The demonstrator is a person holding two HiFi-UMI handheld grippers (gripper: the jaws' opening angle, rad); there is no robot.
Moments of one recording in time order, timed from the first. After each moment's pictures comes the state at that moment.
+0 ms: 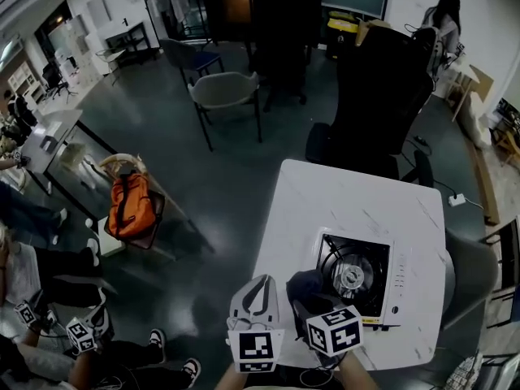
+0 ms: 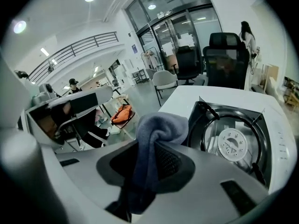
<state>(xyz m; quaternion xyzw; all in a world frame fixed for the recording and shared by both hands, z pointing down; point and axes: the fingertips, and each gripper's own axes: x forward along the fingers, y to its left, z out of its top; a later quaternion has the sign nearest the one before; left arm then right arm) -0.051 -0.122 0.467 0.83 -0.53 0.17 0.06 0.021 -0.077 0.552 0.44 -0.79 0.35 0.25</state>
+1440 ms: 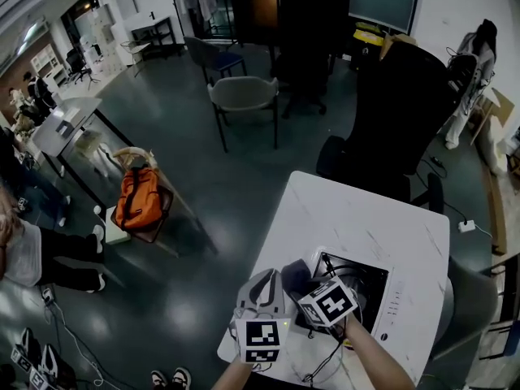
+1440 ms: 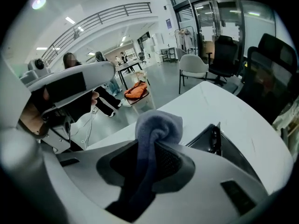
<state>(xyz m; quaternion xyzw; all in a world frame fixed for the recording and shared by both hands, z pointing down) -0.021 -0.169 0.476 0.80 -0.57 0.17 0.09 0.029 -0.144 0.580 0.27 -0.83 0.28 0.41</state>
